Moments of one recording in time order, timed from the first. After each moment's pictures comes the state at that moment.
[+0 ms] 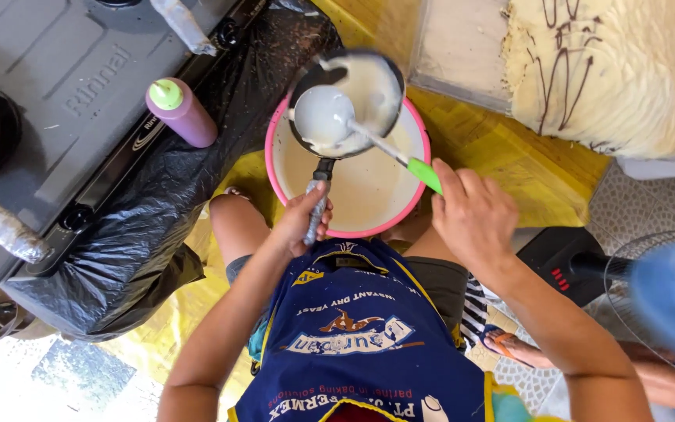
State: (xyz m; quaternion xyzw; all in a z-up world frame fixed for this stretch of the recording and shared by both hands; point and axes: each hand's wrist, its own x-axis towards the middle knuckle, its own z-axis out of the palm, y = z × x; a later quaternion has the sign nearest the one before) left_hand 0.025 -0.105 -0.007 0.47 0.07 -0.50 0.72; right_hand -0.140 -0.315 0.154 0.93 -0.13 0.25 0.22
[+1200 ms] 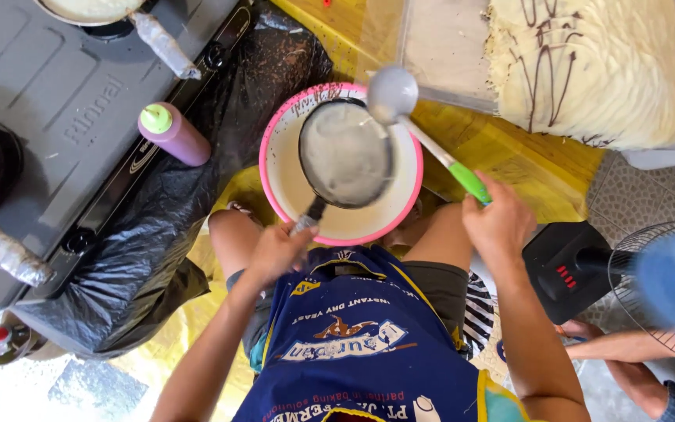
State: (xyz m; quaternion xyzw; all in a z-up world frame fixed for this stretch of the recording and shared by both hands) left_hand 0.029 -0.060 0.057 0.71 -0.06 -0.48 0.51; right_hand -0.194 -0.379 0.090 0.89 -0.44 0.12 -0.09
